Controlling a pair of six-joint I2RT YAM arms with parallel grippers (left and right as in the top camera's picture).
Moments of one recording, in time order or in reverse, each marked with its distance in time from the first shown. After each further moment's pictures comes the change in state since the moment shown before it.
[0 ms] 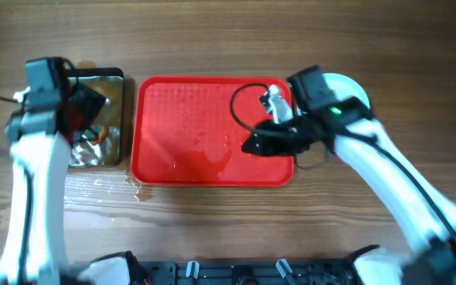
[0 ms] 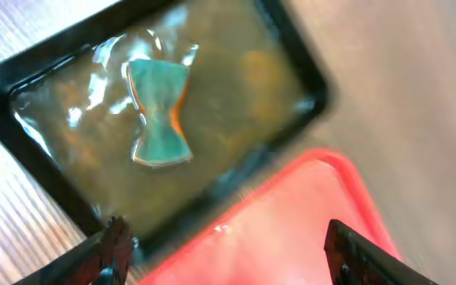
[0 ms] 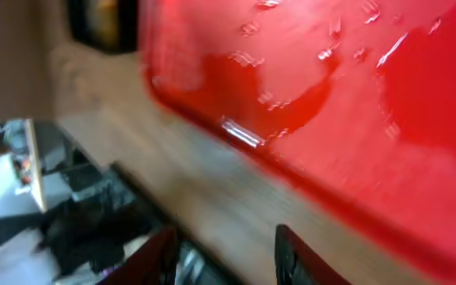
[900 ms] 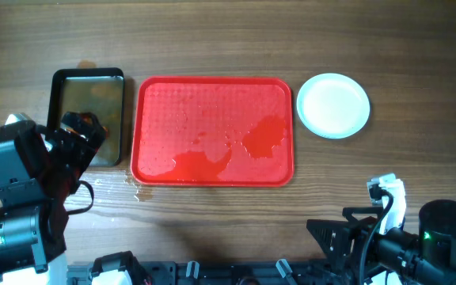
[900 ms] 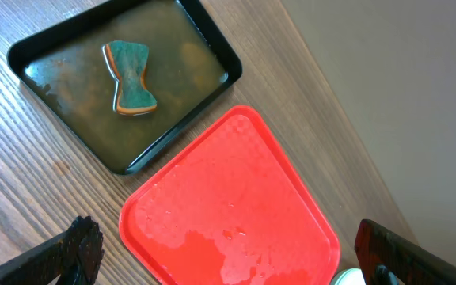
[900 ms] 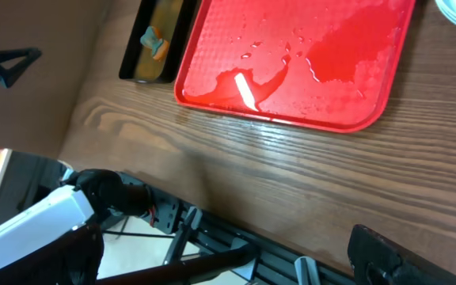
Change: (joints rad) left arm 0.000 -0.537 0.006 -0.261 0.138 0.000; right arm 0.007 -0.940 0.000 -0.472 0.299 0.153
